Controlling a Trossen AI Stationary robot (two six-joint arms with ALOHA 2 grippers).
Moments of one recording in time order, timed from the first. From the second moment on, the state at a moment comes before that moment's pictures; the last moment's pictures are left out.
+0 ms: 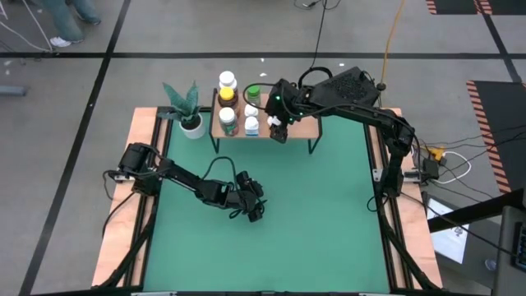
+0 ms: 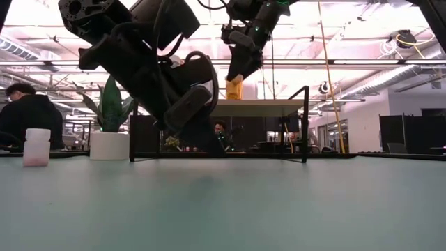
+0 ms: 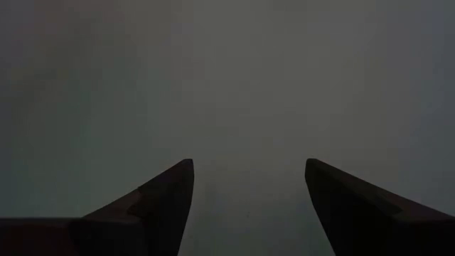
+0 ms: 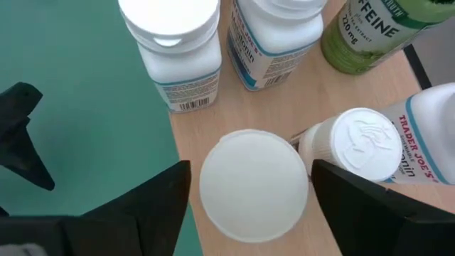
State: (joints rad) left arm -0.22 1.86 0.90 0.15 -0.44 -0.32; right arm -0.41 1.86 1.78 -0.89 0.00 -0.14
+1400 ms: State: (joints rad) left arm -0.36 1.87 1.13 0.11 -0.37 -0.64; right arm 0.24 1.15 0.18 0.84 0.00 0.12
